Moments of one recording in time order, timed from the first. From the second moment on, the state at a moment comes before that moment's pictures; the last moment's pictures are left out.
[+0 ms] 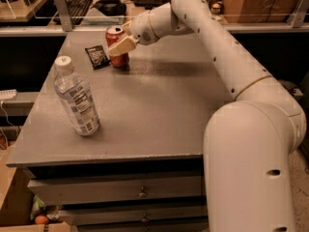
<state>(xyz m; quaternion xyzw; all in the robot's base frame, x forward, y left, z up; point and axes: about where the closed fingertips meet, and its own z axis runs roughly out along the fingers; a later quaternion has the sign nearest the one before) 0.764 0.117 0.900 -0.60 0.60 0.28 0.45</state>
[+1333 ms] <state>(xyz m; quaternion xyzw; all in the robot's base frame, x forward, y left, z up) 0.789 0.103 0.909 -0.56 0.61 0.28 0.49</state>
